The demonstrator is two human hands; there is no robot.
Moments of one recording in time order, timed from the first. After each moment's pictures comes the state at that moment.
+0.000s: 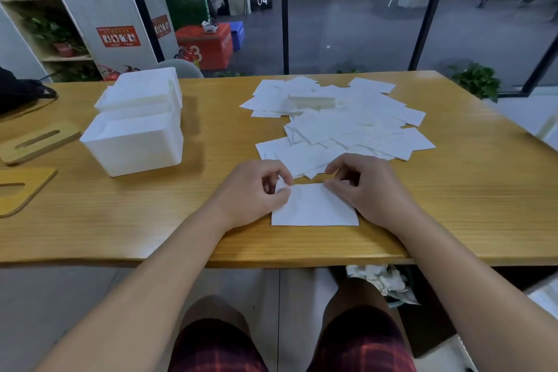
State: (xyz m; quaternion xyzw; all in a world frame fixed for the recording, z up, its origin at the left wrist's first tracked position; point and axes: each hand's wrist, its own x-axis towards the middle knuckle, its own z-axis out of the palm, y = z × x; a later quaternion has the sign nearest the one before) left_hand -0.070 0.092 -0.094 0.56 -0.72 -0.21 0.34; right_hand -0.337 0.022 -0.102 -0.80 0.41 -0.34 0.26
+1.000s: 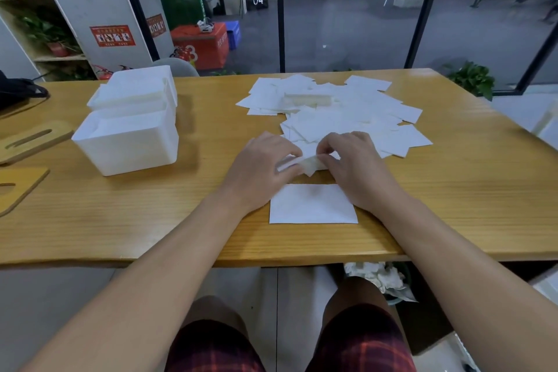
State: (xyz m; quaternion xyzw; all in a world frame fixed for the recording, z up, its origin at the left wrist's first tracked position) left_hand -0.084 0.051 -0.099 0.53 -0.78 0.03 0.34; right_hand -0.314 0.003 -0.091 -0.85 0.39 -0.33 0.07
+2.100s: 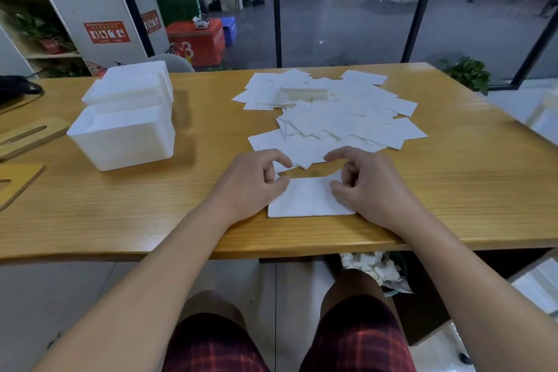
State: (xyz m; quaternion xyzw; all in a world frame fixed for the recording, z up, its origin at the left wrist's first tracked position) left_hand -0.086 0.093 -0.095 0.59 -0.71 -0.17 0.34; right_hand -0.349 0.047 -0.096 -0.81 0.43 -0.32 0.25
